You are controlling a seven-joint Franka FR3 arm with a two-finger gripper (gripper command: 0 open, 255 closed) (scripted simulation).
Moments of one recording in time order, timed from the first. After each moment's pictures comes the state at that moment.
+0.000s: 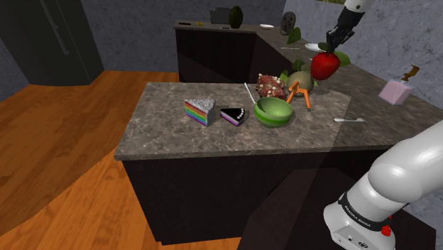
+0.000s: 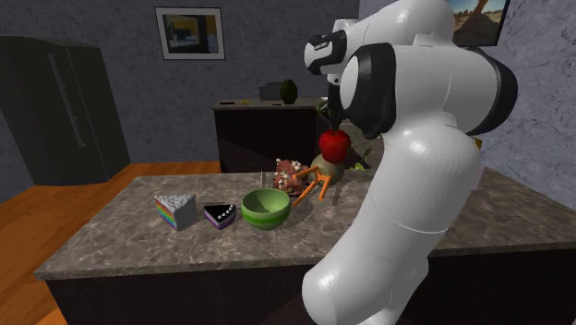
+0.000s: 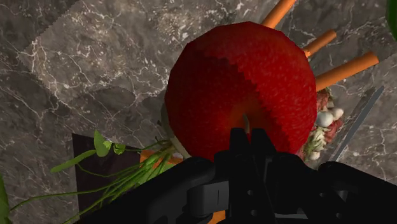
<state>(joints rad) -0.21 -0.25 -0.47 -1.88 -0.12 1.89 -0.24</state>
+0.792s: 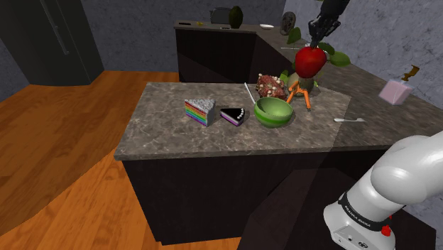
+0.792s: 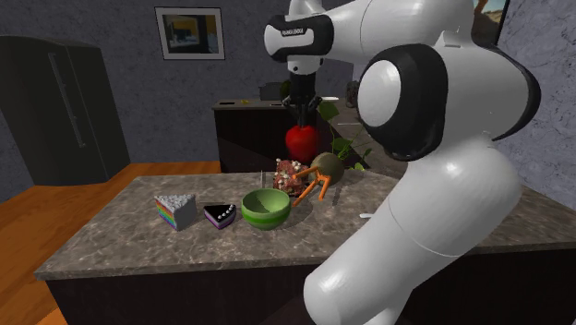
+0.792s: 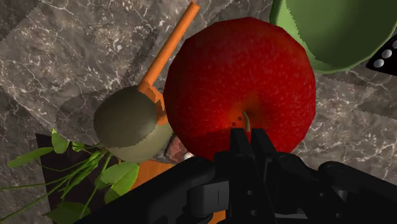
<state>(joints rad) -0.15 -0.41 -0.24 -1.94 -0.17 1.77 0.06</state>
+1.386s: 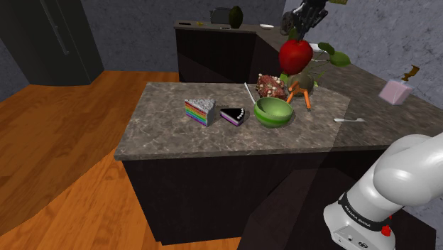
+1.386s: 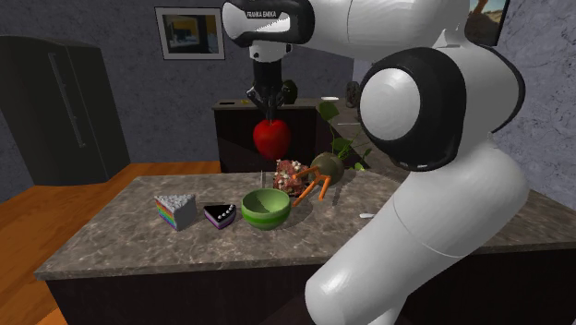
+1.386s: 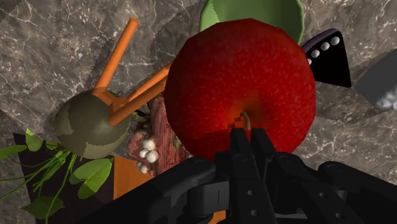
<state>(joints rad) -0.09 -0.42 -0.07 -1.88 -0.15 1.65 0.26</state>
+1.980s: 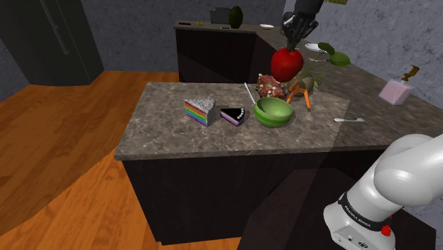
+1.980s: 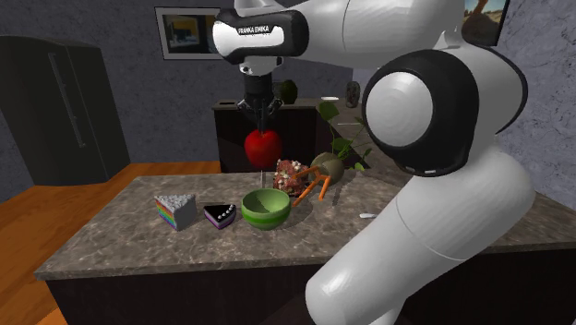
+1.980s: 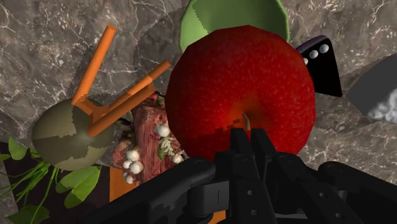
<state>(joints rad) -0.07 -0.44 -0.03 -1.98 -0.15 1.72 0.33</state>
